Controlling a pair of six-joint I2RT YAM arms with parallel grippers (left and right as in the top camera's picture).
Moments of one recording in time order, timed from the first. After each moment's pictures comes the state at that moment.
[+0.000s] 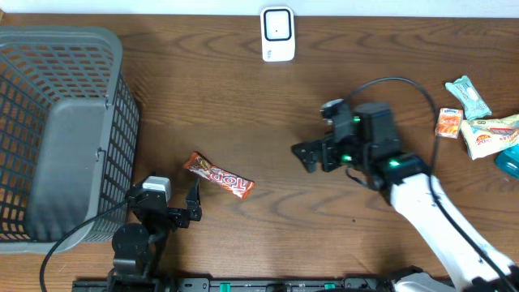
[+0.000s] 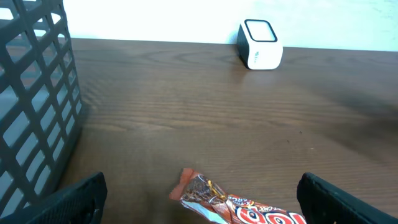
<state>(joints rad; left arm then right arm) -0.10 0.02 0.11 -0.34 0.10 -0.09 0.34 1.36 0.81 -0.30 -0.42 0.13</state>
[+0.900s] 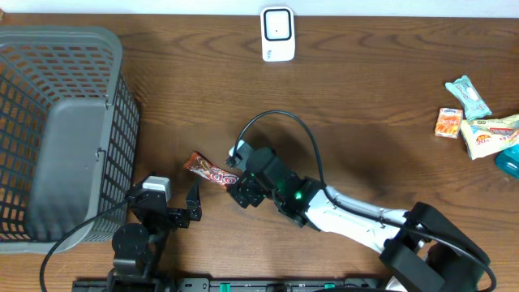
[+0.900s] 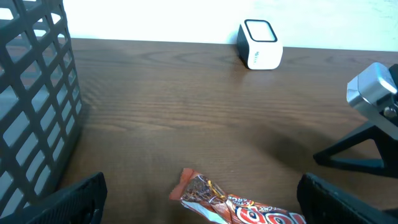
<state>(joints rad) -0.10 0.02 0.11 -0.34 0.10 -0.09 0.90 1.69 0.81 0.12 -0.01 0.05</state>
